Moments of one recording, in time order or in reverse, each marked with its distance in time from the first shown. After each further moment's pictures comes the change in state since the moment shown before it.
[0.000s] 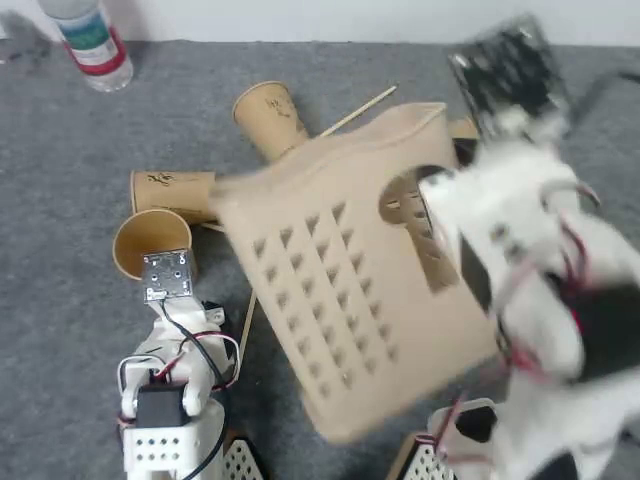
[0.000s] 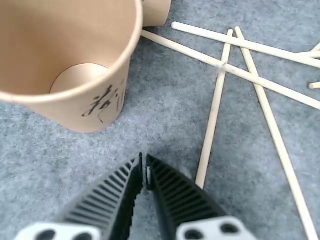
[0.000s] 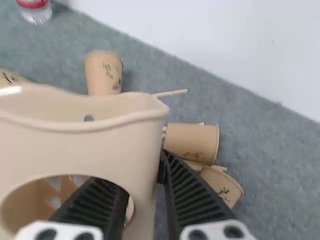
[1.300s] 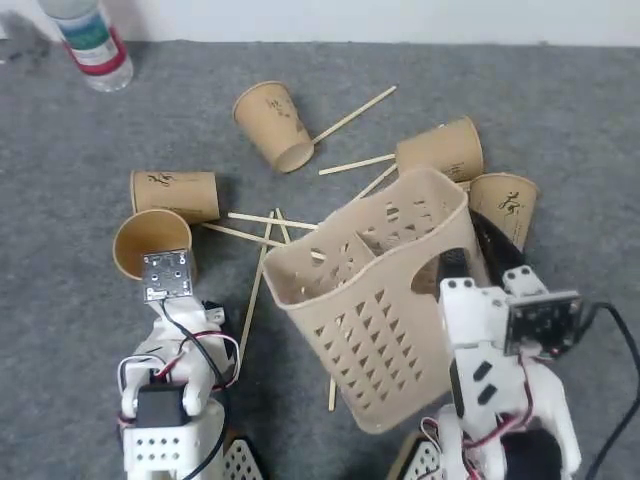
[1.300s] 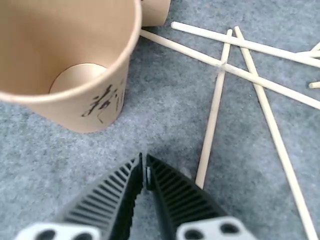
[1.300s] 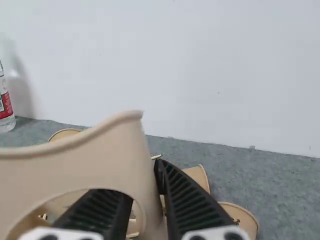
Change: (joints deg) left arm 0.1 0.0 0.0 0.0 0.0; right arm 8.2 -74.2 97.6 -48.8 -8.0
